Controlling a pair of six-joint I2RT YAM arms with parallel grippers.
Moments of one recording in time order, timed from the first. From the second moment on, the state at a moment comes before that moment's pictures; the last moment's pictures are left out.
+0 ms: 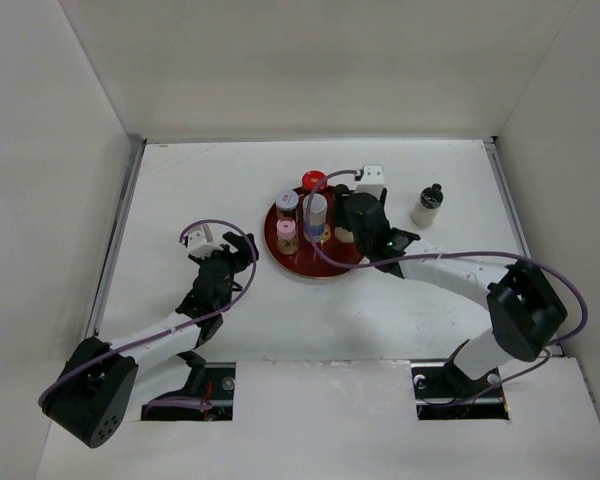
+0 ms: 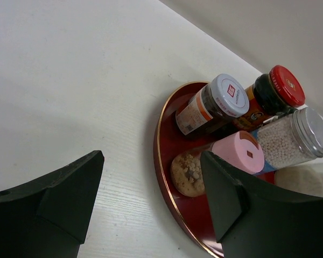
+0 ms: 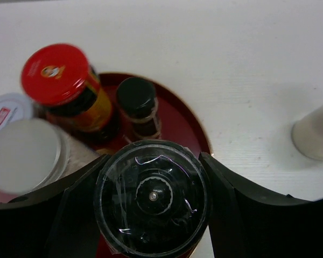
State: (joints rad) left arm -0.52 1.03 0.18 0.71 -0.53 -0.66; right arm 0.72 1.53 0.98 0.15 0.65 0.32
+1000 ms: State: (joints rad) left arm -0.52 1.03 0.18 0.71 -0.53 -0.66; right arm 0.92 1.58 0.88 0.25 0.66 0.37
